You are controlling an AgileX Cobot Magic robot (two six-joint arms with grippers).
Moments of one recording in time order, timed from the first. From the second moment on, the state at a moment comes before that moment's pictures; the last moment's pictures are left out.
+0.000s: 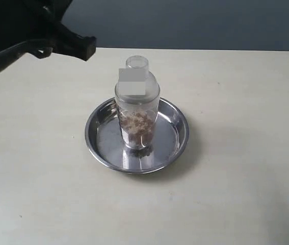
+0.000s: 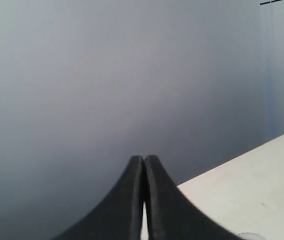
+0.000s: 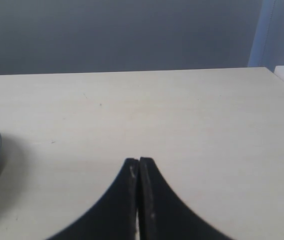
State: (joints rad) left arm -0.62 1.13 -0.67 -0.66 -0.54 0.78; right arm -0.04 0.00 0.00 0.06 0.32 -0.03
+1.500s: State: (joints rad) left arm 0.02 0.35 -0.30 0.01 0.34 -0.03; right arm -0.04 0.00 0.00 0.06 0.32 -0.03
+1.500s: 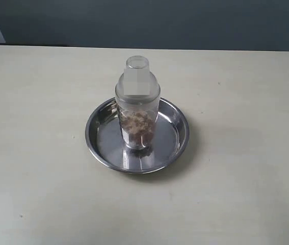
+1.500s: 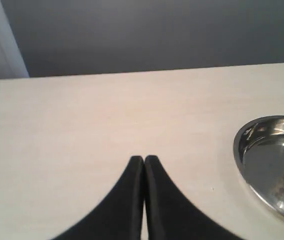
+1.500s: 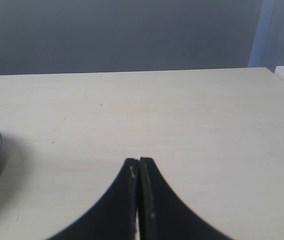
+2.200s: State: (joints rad) left arm 0.03 0.12 -0.01 -0.07 0.25 -0.07; right arm -0.04 0.00 0.00 0.06 0.32 -0.03
